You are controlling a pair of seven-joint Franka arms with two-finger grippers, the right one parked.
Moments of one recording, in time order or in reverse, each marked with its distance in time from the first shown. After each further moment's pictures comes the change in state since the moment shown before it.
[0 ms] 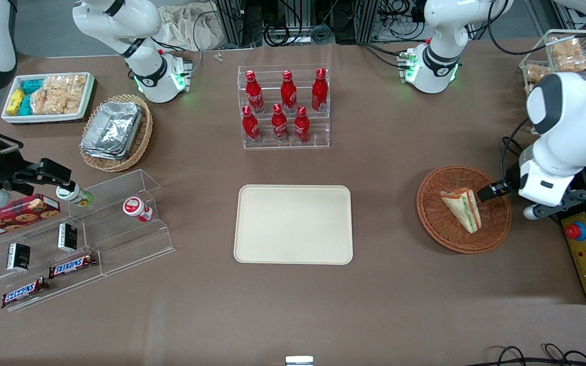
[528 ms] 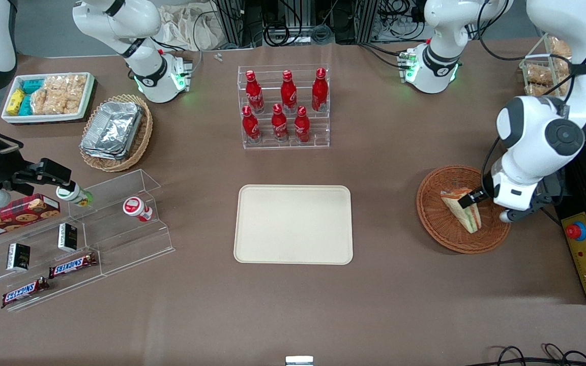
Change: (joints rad) arm 0.000 0.078 0.002 -0.167 0.000 0.240 -0.093
